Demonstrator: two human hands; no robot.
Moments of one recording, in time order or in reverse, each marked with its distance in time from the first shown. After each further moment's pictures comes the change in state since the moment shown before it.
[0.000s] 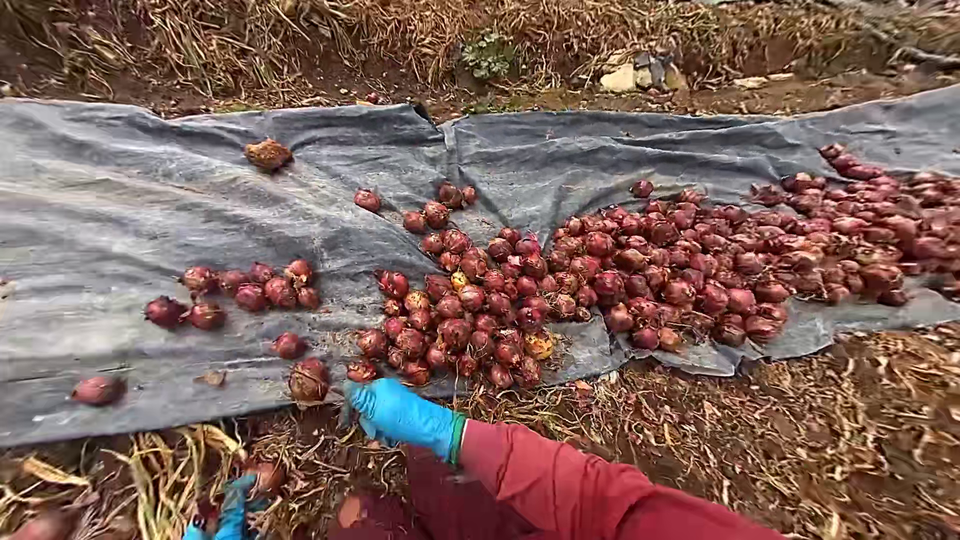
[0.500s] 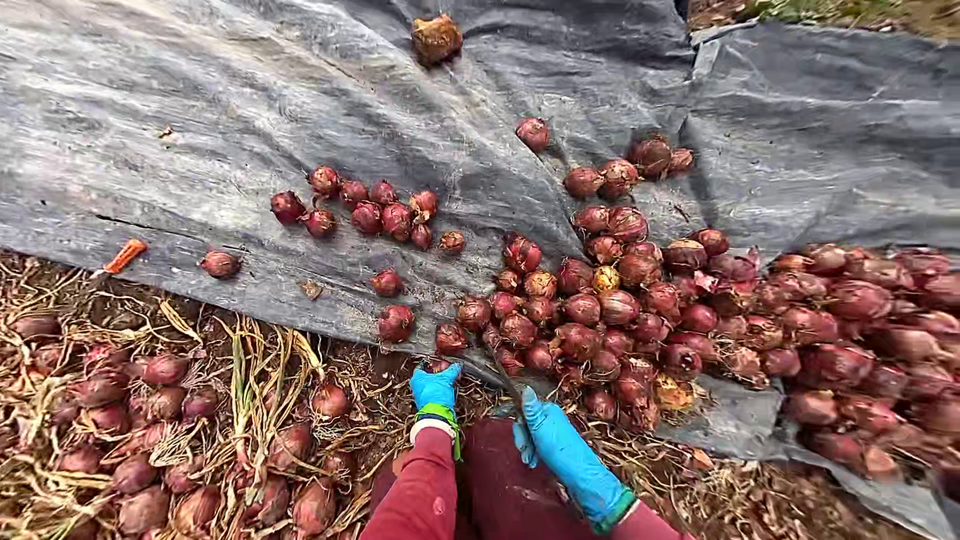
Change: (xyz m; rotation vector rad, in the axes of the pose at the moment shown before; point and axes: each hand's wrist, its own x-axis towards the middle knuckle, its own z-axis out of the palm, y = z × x) left_hand 0.115 -0.076 0.238 0.155 -0.007 -0.573; right_hand 0.009 0.095 -0.014 0.129 0.164 0.459
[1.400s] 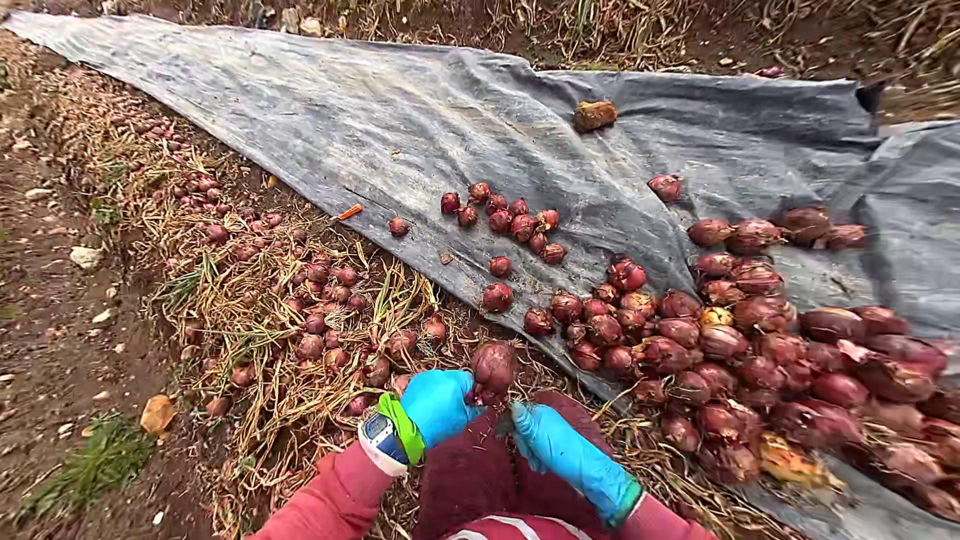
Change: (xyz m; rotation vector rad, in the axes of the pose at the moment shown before) left_hand -0.260 -0.072 -0.266 0.727 -0.185 0.743; right_hand -0.118 0.015 0.085 -0.412 -0.567 -0.441
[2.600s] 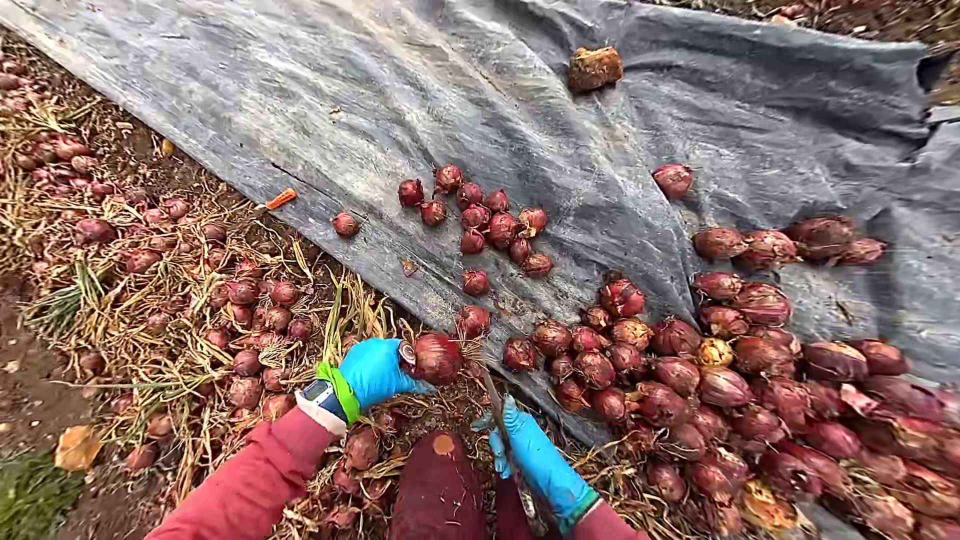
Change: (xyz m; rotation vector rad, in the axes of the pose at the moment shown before) left_hand 0.195 -0.098 -0.099 0.106 -0.139 -0.221; right_hand 0.129 0.032 -0.067 0.559 0.155 0.252
